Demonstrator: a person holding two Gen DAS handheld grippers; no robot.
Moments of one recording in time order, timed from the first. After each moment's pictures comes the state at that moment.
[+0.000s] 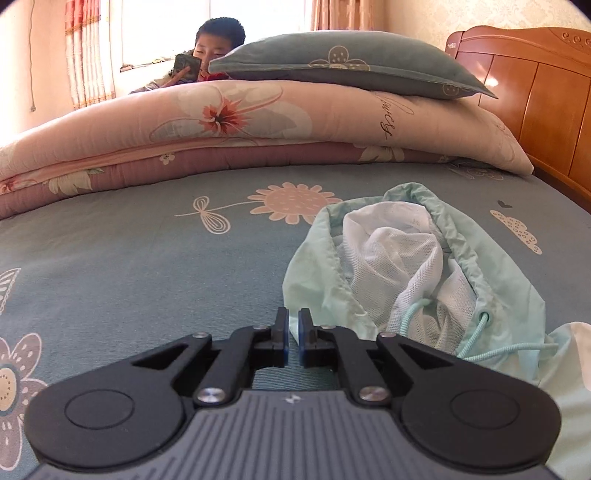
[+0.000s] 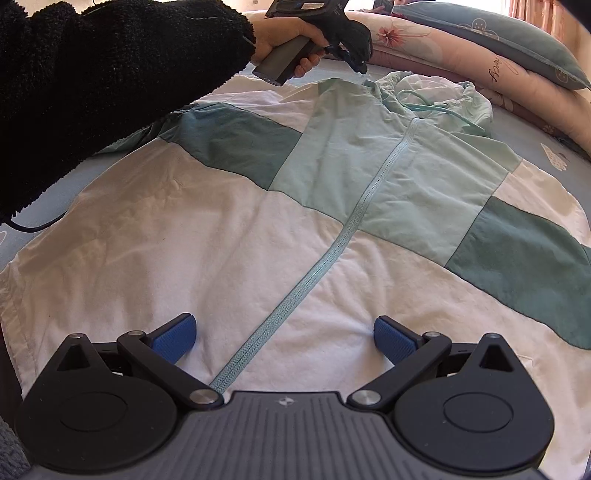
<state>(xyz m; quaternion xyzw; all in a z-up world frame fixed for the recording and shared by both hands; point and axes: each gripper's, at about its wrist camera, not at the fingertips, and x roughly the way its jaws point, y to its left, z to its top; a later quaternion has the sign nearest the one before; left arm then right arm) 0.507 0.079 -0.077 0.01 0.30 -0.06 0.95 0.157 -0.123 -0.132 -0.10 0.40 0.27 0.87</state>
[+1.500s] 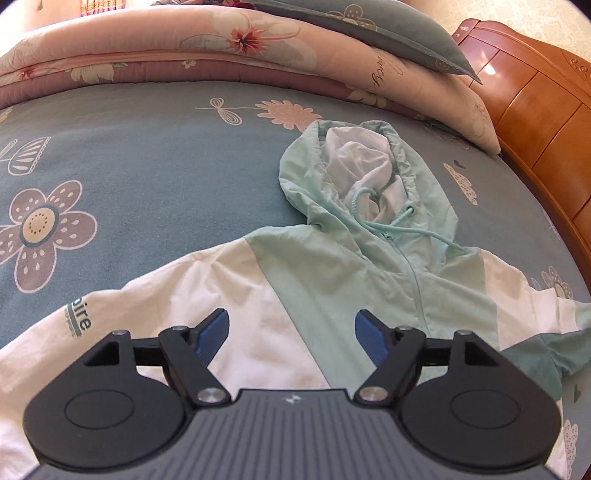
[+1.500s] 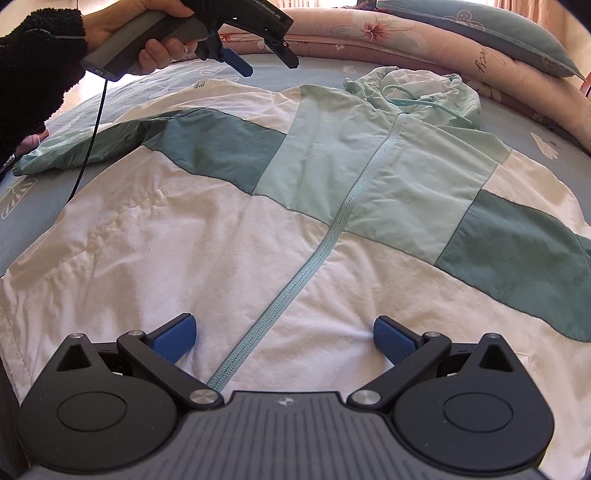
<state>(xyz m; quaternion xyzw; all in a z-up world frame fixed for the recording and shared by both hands) 0.386 0.121 -0.058 -0.10 0.46 -0.10 0.88 0.165 -0.127 -0.133 -0.09 0.41 0.25 0.87</state>
